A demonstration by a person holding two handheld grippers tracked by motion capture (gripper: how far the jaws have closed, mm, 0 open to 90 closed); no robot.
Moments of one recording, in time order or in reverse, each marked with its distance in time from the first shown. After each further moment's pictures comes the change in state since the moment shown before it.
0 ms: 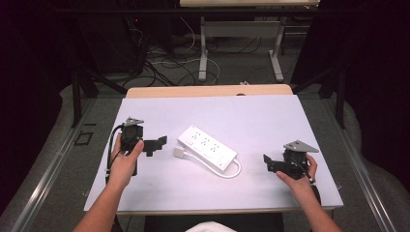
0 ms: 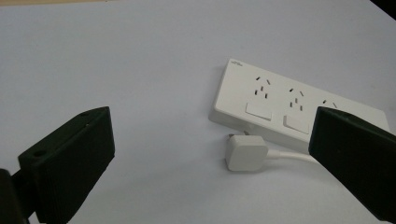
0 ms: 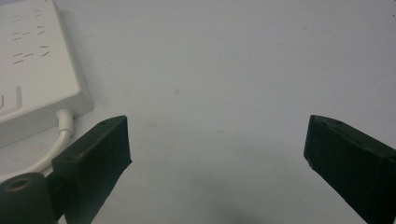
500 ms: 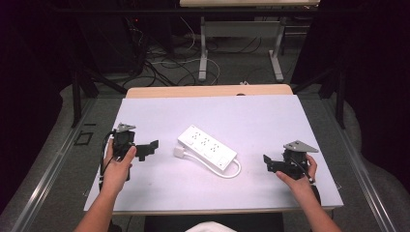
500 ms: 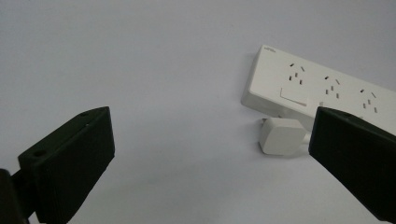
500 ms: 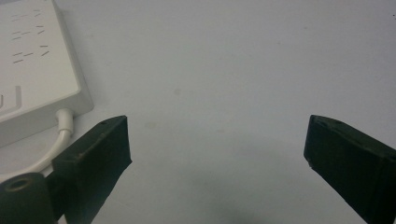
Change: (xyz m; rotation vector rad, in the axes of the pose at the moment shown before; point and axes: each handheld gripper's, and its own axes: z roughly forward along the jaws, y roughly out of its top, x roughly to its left) left arm 0.019 -0.020 -0.006 -0.007 0.069 -0.018; right arm 0.000 0.000 0.000 -0.001 -0.002 -0.007
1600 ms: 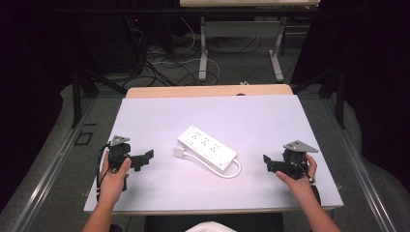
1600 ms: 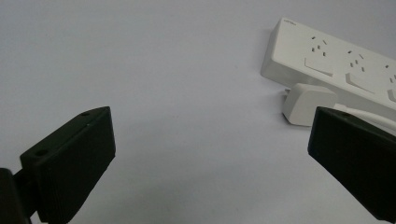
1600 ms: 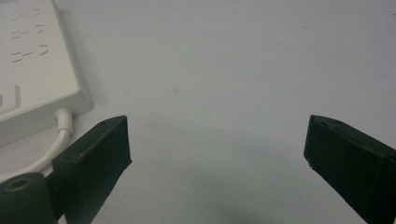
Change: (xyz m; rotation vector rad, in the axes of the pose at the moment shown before) left arm 0.021 -0.041 0.007 -0.020 -0.021 -0.032; right arm 0.000 0.000 0.000 0.001 0.000 0.002
